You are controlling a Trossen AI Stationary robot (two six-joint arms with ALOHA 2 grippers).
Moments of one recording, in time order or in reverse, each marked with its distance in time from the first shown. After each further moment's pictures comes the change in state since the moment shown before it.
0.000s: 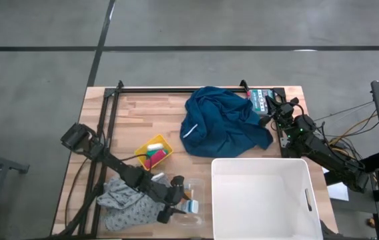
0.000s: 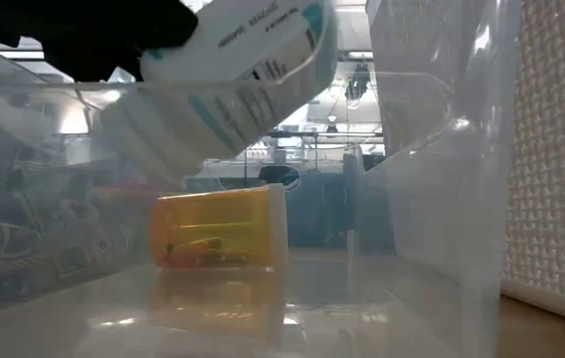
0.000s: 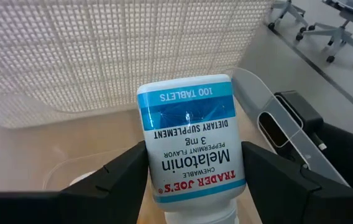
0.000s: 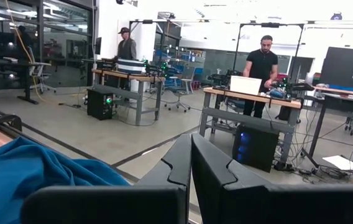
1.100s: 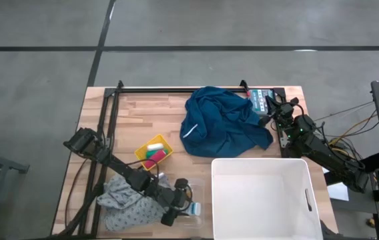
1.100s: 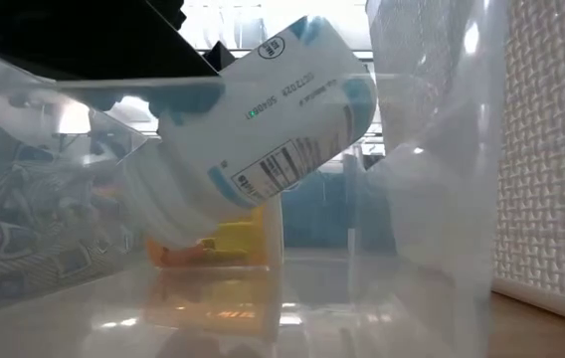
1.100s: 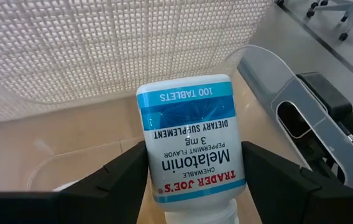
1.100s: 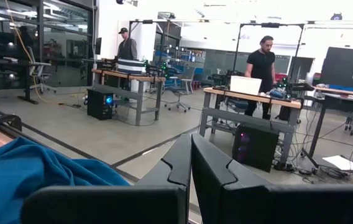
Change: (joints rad) left arm 0.001 0.091 0.099 -0.097 -0.001 0.015; right arm 0.000 0.000 0.000 0.000 0.000 0.000
